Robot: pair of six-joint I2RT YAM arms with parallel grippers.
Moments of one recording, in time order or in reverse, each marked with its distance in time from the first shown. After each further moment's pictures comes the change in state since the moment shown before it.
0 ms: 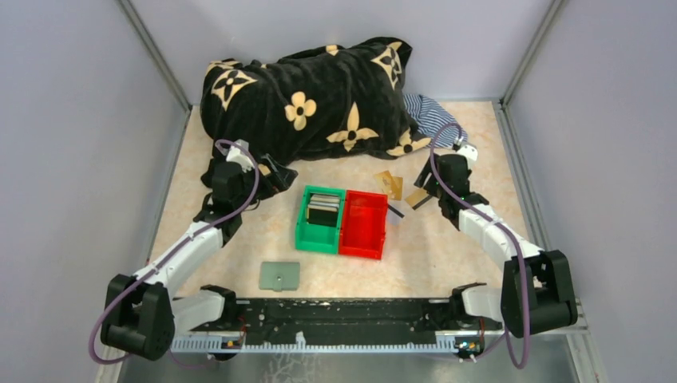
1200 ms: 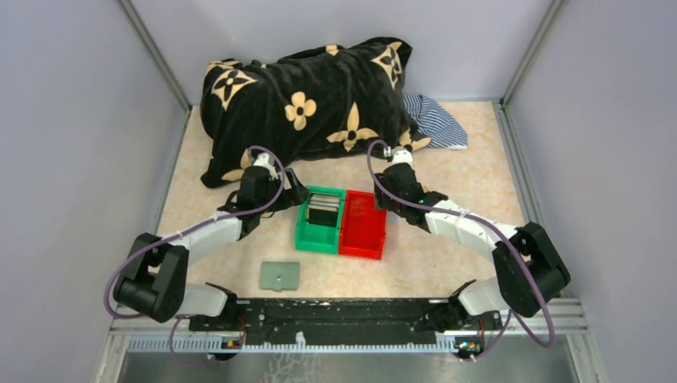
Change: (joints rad) left arm -0.117 0.237 0.000 0.000 -0.100 0.061; right arm 0.395 0.131 0.099 -0.093 0.028 -0.189
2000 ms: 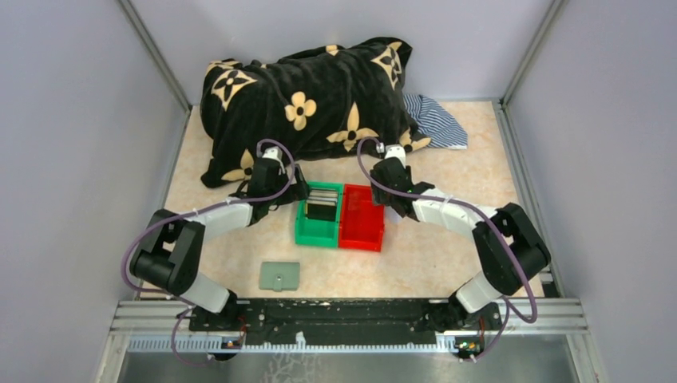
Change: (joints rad) left arm -0.003 0.186 0.117 -0.042 -0.102 0.068; right arm 0.000 0.156 0.095 -0.035 0.081 -0.013
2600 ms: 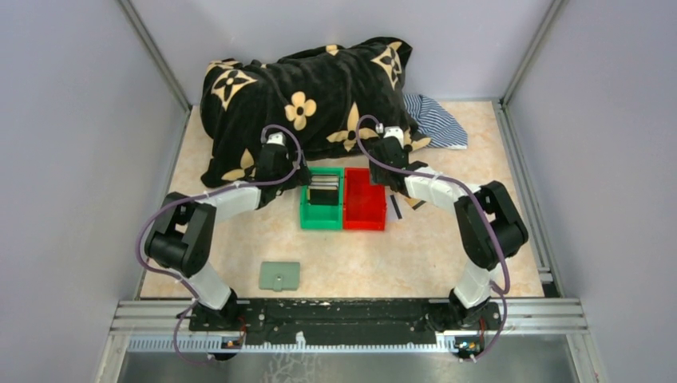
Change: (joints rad) left arm 0.000 0.132 0.163 -0.024 -0.087 0.026; right arm -0.090 0.185 0.203 0.000 -0.028 -0.026
